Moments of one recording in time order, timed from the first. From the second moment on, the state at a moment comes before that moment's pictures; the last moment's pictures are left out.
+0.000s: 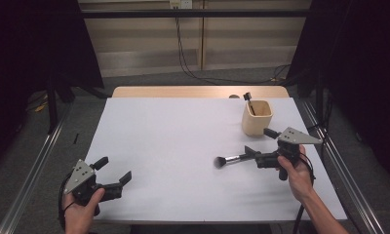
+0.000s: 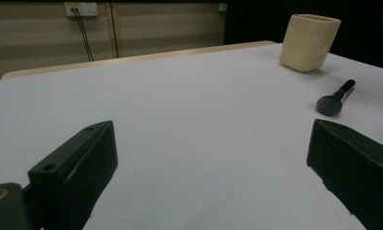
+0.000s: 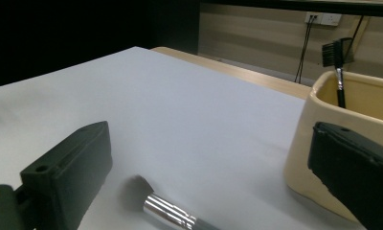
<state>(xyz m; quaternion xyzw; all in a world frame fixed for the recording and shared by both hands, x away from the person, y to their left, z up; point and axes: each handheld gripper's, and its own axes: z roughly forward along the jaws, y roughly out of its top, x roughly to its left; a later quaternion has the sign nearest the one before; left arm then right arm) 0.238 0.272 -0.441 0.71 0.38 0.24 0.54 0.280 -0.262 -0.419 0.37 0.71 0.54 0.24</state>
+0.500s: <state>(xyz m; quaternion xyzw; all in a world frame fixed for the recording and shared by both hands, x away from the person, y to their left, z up) 0.239 0.273 -0.441 0.71 0.38 0.24 0.54 0.310 -0.236 -0.418 0.36 0.74 0.53 0.21</state>
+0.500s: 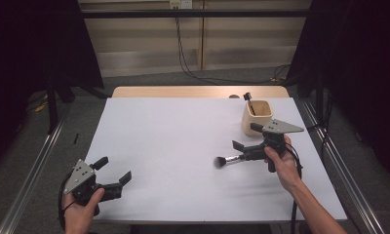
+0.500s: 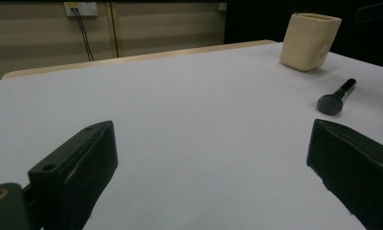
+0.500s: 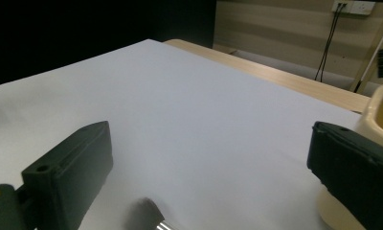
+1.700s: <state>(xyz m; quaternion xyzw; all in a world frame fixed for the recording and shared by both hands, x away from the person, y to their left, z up) 0.240 0.271 -0.442 0.72 0.37 0.23 0.53 0.348 -0.207 -0.416 0.25 0.92 0.30 0.03</state>
